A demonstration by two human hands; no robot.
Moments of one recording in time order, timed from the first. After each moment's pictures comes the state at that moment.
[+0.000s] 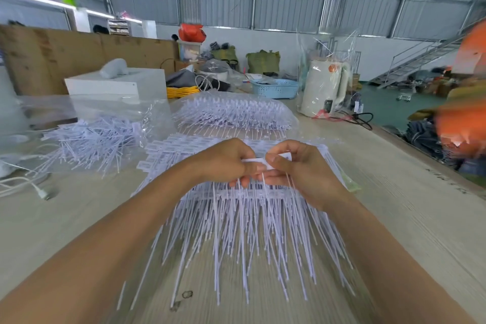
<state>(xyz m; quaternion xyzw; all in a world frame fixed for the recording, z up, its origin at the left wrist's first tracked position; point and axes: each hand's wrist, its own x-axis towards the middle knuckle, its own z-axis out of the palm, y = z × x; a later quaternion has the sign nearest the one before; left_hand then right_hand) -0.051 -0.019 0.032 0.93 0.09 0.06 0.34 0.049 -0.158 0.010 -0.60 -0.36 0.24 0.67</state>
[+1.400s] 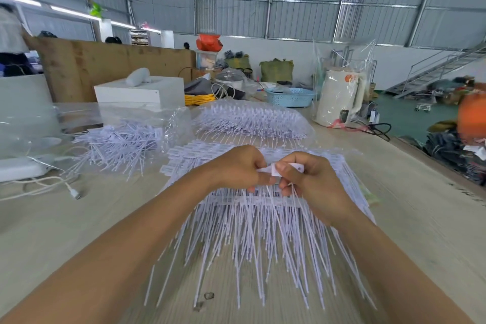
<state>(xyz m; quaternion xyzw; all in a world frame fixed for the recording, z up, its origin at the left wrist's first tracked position) -0.063 -0.019 0.038 0.94 0.13 0.08 0.30 0.038 -0.151 0.002 -0.61 -0.45 0.15 0.64</state>
